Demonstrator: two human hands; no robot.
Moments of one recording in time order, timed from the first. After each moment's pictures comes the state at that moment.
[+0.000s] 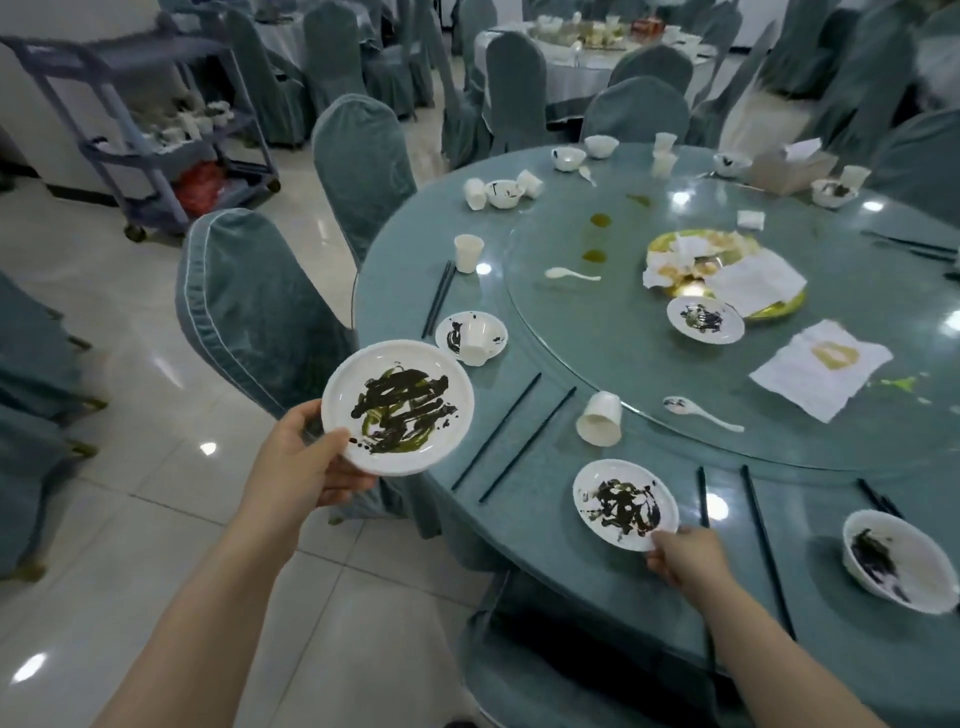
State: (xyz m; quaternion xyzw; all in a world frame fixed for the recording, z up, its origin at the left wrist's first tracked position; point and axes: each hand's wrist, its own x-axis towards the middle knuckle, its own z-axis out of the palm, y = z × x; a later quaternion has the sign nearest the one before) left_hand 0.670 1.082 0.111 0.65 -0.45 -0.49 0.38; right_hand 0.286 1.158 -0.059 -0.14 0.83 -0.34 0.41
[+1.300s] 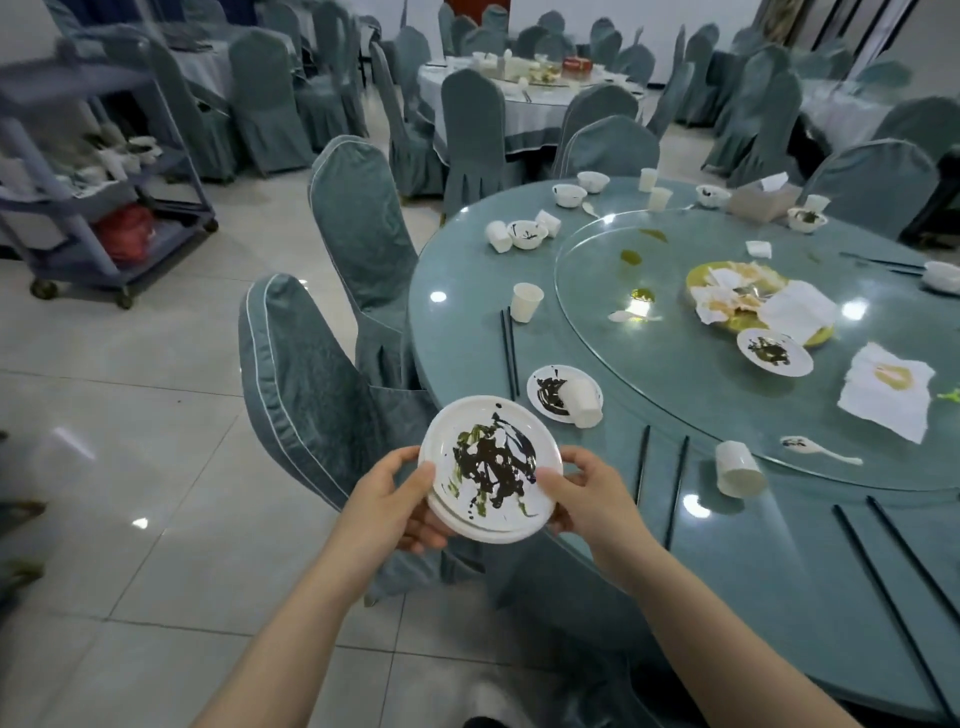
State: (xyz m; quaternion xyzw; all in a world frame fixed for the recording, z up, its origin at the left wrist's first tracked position) left_hand 0.831 0.910 0.082 0.49 -0.55 -0.62 0.26; right_hand 0.624 0.979 0.076 -0.31 0.68 -0.49 0.45
